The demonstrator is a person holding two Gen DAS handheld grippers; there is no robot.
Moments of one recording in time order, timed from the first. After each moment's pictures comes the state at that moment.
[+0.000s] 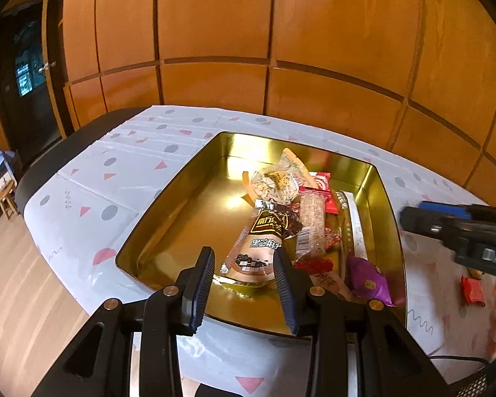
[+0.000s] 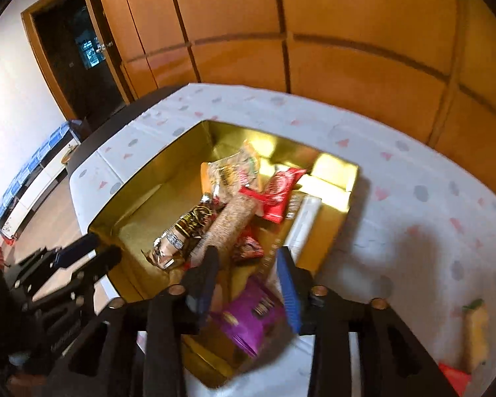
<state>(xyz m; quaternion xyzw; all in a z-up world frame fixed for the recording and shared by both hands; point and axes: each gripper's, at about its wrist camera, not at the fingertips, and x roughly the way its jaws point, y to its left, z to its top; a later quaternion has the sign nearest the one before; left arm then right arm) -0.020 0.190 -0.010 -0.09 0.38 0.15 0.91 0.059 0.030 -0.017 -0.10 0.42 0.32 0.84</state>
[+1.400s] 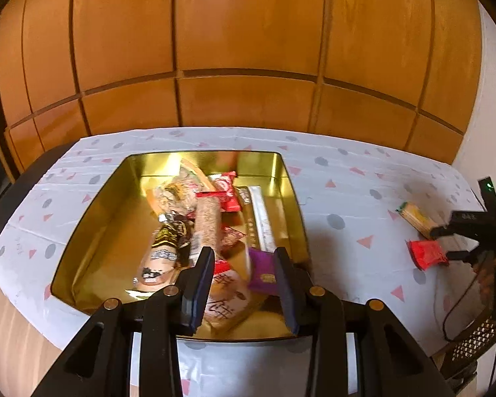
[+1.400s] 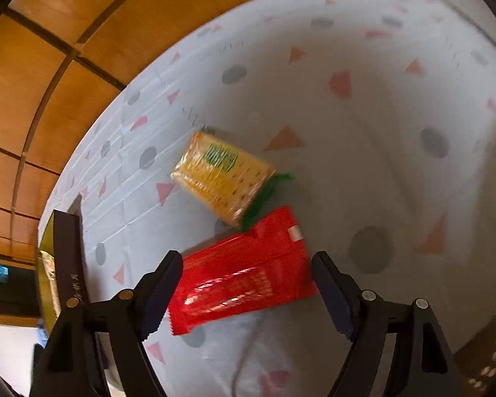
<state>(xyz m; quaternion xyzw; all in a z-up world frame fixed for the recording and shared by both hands) -0.009 0.111 0.004 -0.03 0.37 0.01 0.93 0.093 -0.290 -0.108 0.26 0.54 -0.03 0.80</state>
